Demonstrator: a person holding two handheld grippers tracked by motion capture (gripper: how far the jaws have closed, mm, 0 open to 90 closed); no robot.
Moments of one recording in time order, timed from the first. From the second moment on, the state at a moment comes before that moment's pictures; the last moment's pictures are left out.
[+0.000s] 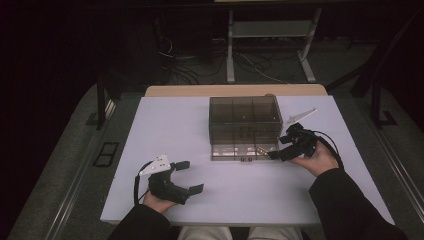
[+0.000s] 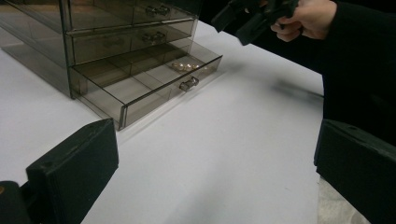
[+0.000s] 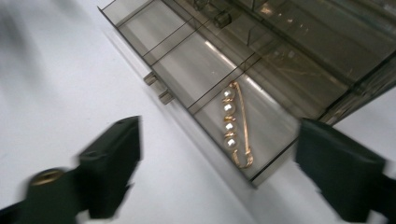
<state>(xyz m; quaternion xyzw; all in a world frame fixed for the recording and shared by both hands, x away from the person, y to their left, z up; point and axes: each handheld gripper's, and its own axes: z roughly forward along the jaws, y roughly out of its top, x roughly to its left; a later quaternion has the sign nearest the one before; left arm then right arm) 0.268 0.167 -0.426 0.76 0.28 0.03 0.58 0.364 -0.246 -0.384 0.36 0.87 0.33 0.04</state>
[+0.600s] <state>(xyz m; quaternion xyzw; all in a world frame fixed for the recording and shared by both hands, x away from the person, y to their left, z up) 0.268 0.166 -0.426 0.76 0.28 0.03 0.58 0.328 -0.259 -0.382 0.38 0.85 0.36 0.04</state>
